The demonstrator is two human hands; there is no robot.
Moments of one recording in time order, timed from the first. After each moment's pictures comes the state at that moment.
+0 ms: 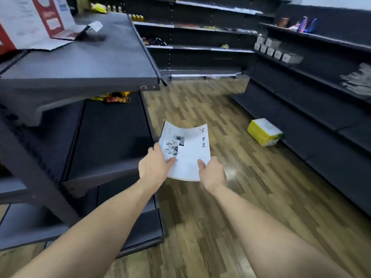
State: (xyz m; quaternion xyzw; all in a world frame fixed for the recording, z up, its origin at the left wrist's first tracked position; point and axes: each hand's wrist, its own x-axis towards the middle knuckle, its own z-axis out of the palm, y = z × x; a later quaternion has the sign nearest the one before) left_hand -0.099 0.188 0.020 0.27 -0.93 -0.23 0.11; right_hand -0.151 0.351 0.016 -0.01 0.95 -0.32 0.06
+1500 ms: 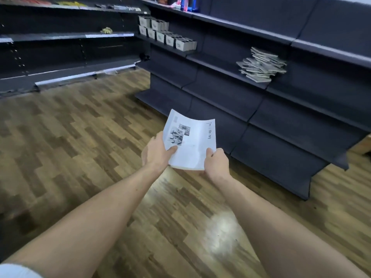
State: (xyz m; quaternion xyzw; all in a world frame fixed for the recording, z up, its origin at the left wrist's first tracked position) left_hand -0.887 0.474 0.031 -0.01 -0.92 -0.39 0.06; right_hand -0.826 0.643 0.050 0.27 0.86 -0.43 -0.04
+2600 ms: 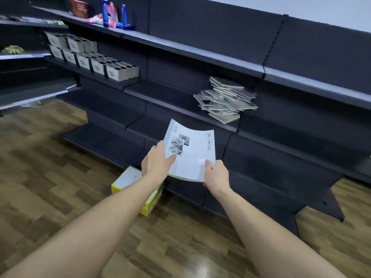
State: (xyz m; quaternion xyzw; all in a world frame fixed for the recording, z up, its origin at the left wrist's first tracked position) left_hand -1.450 0.826 0.057 -0.15 -0.92 -0.37 0.04; right_hand -1.358 0.982 0.050 0.36 0.83 -0.41 -0.14
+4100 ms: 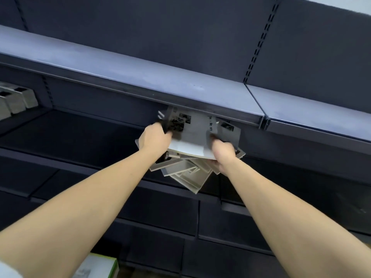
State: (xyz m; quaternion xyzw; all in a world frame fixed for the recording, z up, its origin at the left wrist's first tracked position) left_hand -1.894 1.267 0.142 -0.23 -0.90 -0.38 -0.01; right_hand -1.764 1.403 0.149 0.46 0.61 -0.61 -0.23
